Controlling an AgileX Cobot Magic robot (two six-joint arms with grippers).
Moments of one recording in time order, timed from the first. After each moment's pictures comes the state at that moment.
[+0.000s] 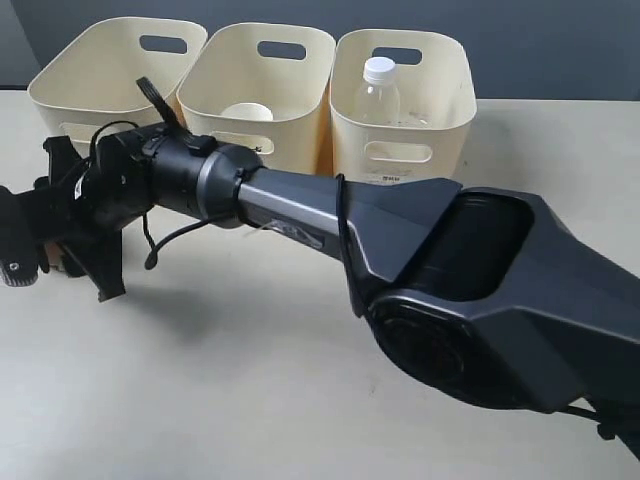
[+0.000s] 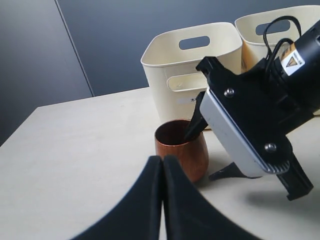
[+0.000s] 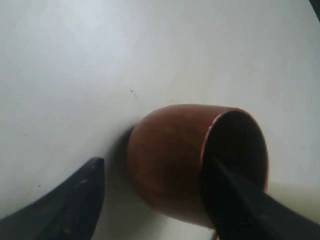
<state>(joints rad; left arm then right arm) 0.00 0.00 0.00 0.08 0.24 0.09 0.97 2.58 -2.25 0.32 0.55 -1.47</state>
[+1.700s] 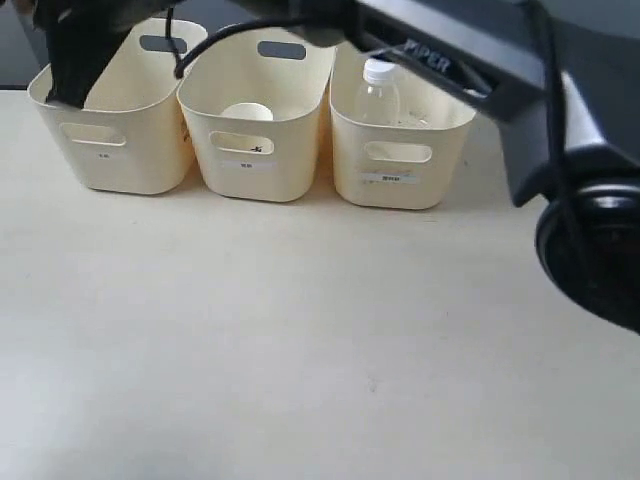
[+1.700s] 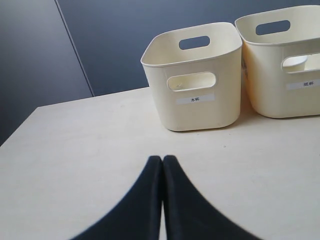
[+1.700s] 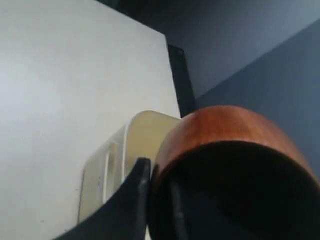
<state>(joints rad) 0.00 0.00 0.00 0.08 0.24 0.09 0.86 2.23 -2.26 0.17 0.60 -0.91</state>
